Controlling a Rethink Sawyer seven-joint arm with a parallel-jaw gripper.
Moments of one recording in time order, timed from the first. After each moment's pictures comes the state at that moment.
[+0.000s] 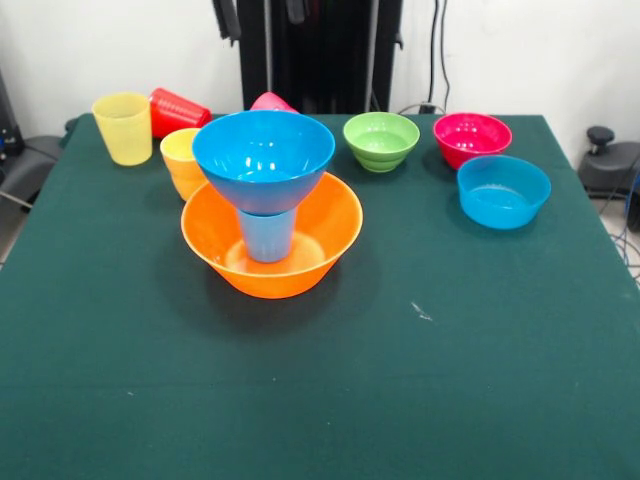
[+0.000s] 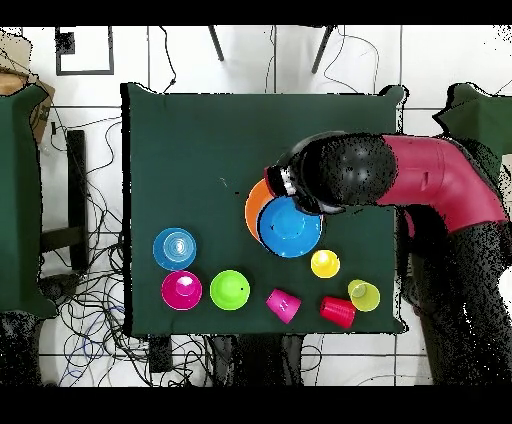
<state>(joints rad) -0.84 -0.93 0.76 1.64 -0.29 1.04 1.39</state>
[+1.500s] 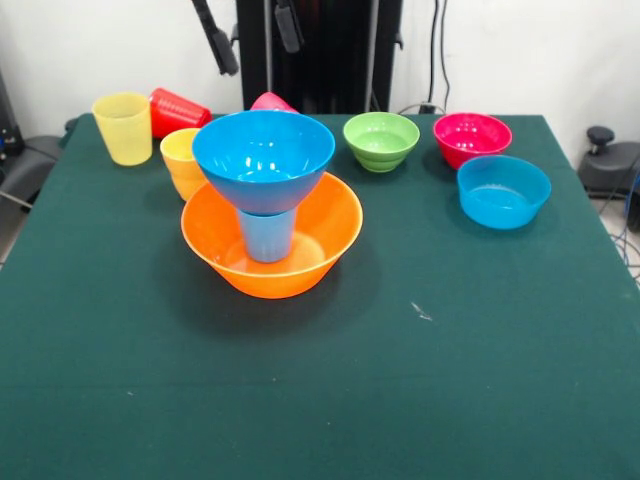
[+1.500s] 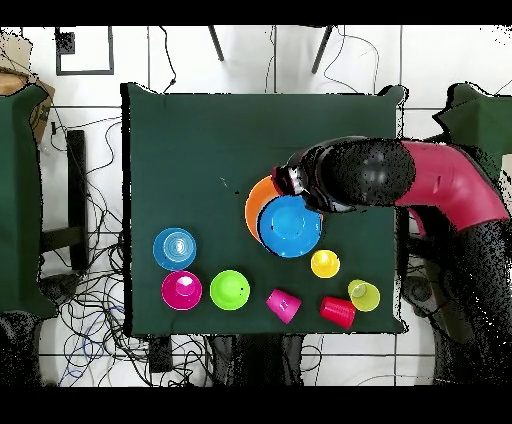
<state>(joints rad) -0.95 -0.86 0.86 1.66 -0.29 1.01 1.39</state>
